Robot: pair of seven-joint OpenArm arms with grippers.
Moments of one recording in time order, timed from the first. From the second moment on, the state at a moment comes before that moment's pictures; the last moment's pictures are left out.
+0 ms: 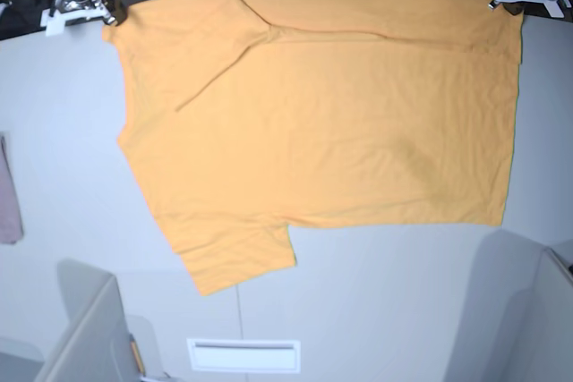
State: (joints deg) left arm 42.2 -3.7 -48.9 98.5 -40.4 -7.0 38.8; right arm -36.5 -0.4 41.8 101.6 52.0 5.6 -60.6
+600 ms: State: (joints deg) left arm 43.2 -1.1 -56.8 104.7 -40.7 -6.8 38.8; right arm -33.3 1.7 47.7 108.5 51.6 5.5 -64.0
